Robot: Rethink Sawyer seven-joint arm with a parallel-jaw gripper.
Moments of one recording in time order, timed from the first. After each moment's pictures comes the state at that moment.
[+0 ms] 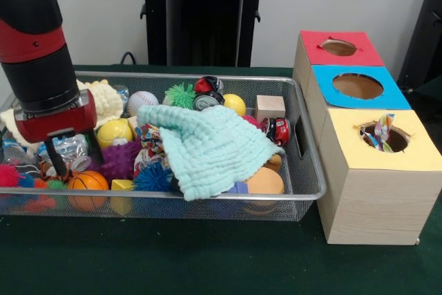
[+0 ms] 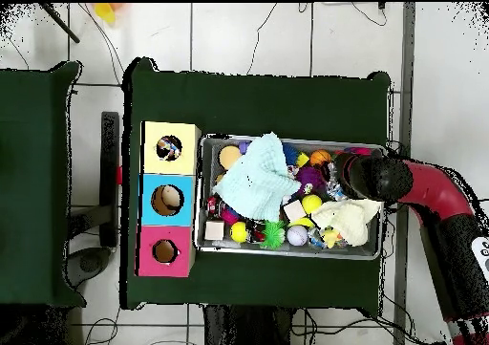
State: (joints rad) arm -1.03 -0.35 0.72 1.40 -0.69 0.79 1.32
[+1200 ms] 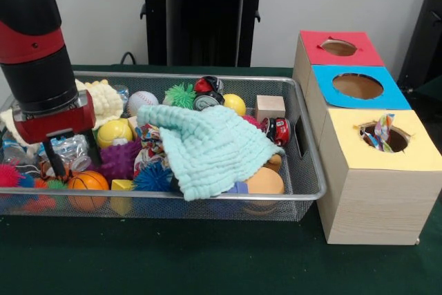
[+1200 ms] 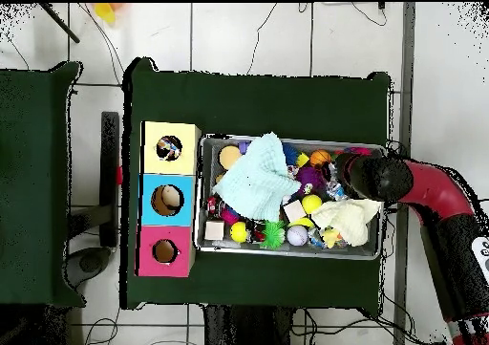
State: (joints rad) arm -1.04 -0.36 0.72 1.40 -0.69 0.79 1.30
